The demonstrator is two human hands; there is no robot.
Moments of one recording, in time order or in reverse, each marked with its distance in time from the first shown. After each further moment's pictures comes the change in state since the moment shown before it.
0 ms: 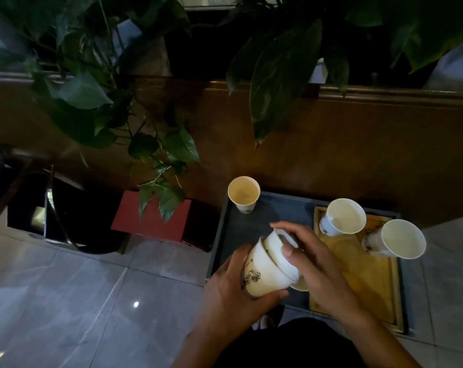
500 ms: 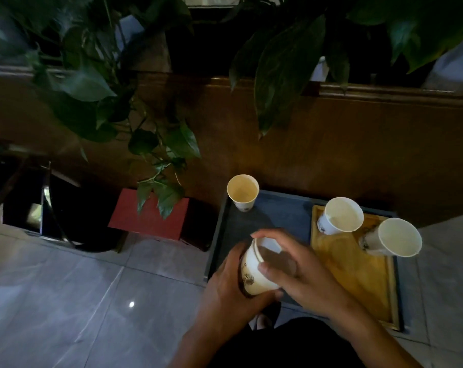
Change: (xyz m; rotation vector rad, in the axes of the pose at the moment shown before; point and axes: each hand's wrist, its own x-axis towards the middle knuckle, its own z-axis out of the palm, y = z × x) left_hand -0.007 -0.010 0.007 -0.161 -0.033 -0.080; right_hand -0.002 -0.006 0.011 -0.164 -0.223 -0.024
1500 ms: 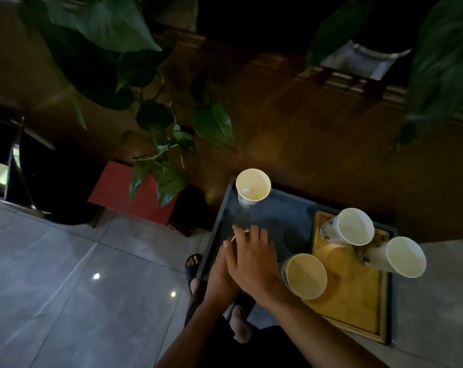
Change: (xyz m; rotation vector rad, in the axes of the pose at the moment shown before) left_hand 0.047 -0.143 0.068 -0.186 0.083 -0.144; right_hand 0.092 0.070 0.102 -1.043 0.136 0.151
